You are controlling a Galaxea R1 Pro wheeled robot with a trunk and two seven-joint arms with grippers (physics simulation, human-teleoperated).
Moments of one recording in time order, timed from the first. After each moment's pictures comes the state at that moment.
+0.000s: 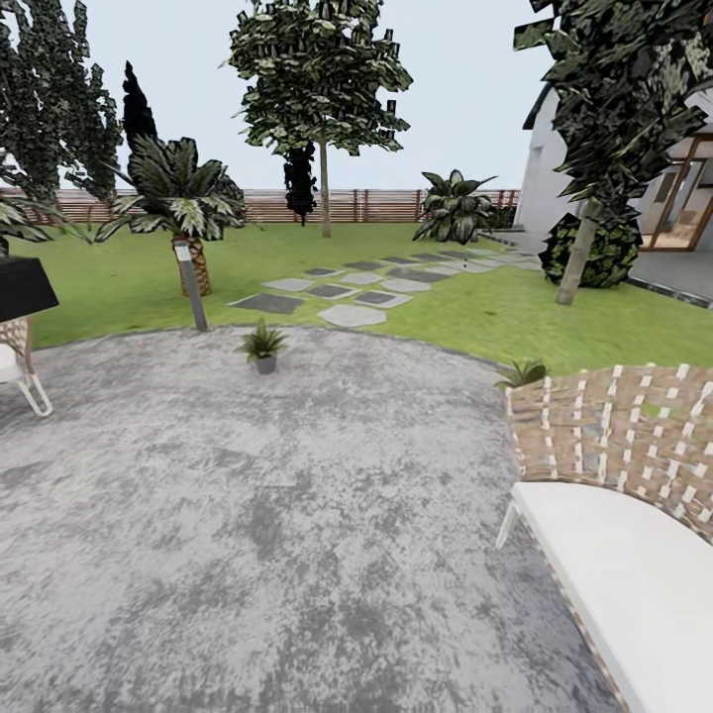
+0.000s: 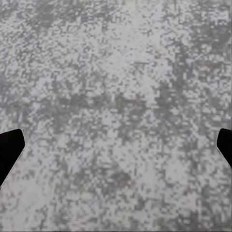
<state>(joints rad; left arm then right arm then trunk) -0.22 0.06 0.05 -0.28 0.00 -0.34 0.01 -0.08 -0.07 0.00 -0.43 0.00 -0.40 0.00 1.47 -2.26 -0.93</state>
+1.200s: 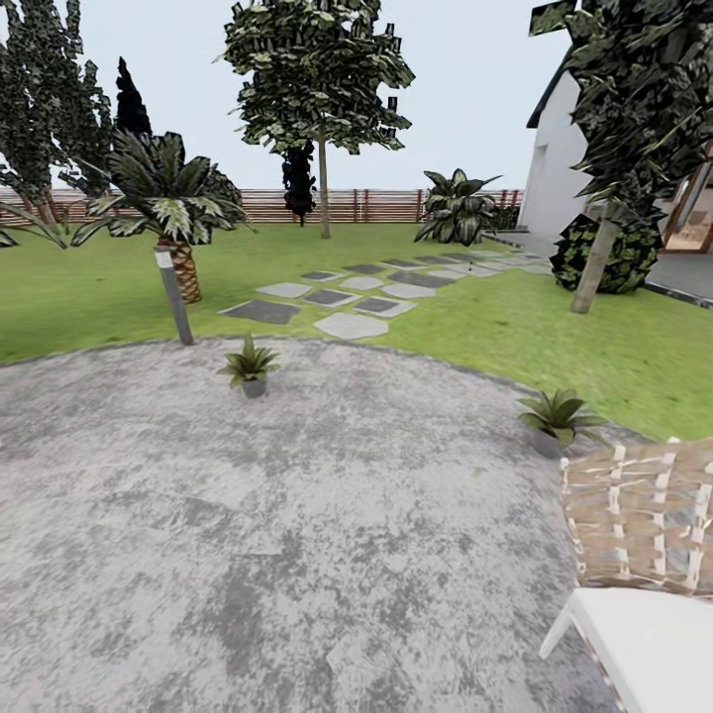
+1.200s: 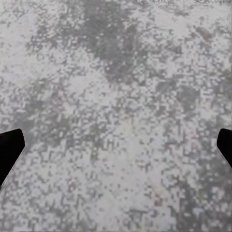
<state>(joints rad) -0.22 0.06 0.05 -0.28 0.00 -0.34 0.01 -0.08 -0.07 0.00 -0.43 0.00 -0.40 0.00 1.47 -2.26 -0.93</state>
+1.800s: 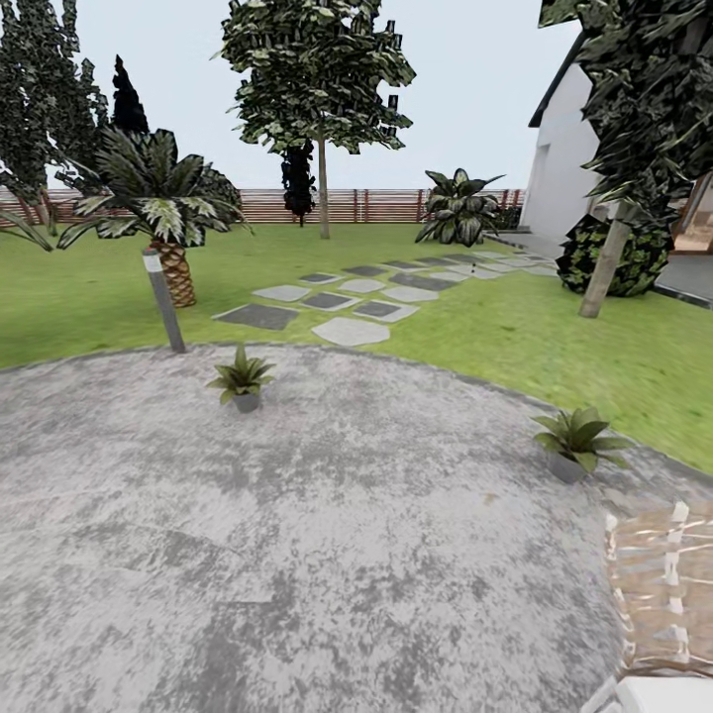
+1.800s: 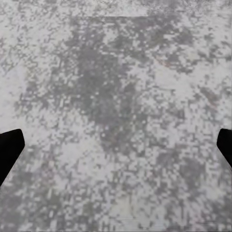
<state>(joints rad) -0.22 0.07 0.05 -0.28 0.00 -0.34 0.01 -0.08 -0.07 0.00 -0.43 0.00 -0.40 0.00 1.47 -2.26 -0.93</state>
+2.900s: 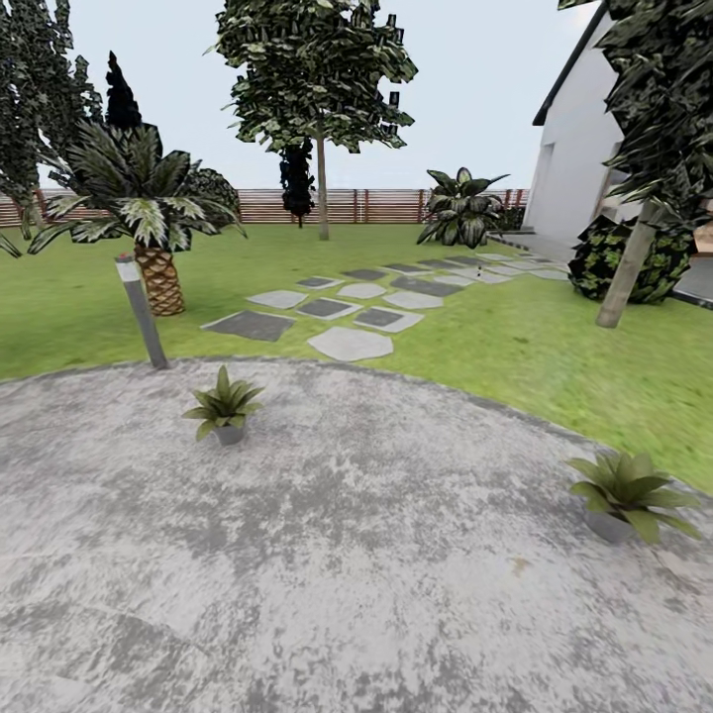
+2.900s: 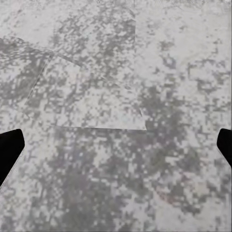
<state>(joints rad) -0.22 0.07 0.05 -0.28 0.00 -0.34 0.01 -0.08 -0.07 0.00 -0.44 0.00 -0.40 0.00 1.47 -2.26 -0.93</state>
